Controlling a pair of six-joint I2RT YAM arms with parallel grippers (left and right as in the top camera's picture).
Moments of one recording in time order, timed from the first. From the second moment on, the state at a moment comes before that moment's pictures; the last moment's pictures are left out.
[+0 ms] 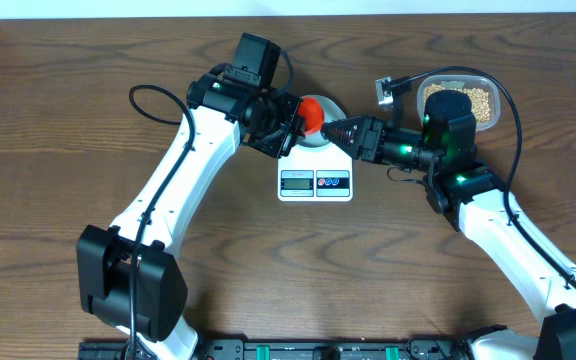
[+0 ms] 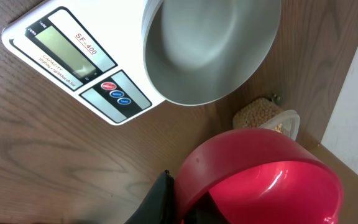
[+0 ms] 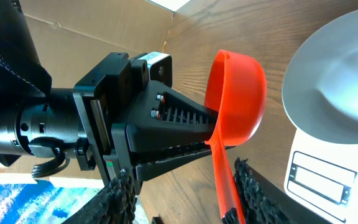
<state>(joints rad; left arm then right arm) -0.37 1.79 1.57 -0.92 0.41 -1.50 0.32 1.46 0.89 0.19 -0.81 0.85</state>
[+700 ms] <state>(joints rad) -0.37 1.79 1.57 -0.91 0.41 -1.64 0.32 1.46 0.89 0.19 -0.76 0.83</state>
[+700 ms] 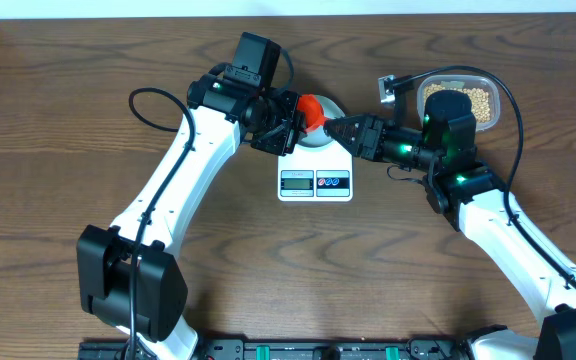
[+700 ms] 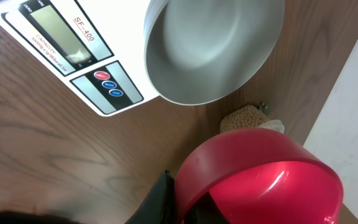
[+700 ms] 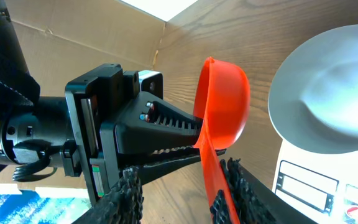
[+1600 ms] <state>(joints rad) -0.37 1.79 1.57 -0.90 0.41 -1.69 0.32 1.46 0.89 0.21 -0.71 0.89</state>
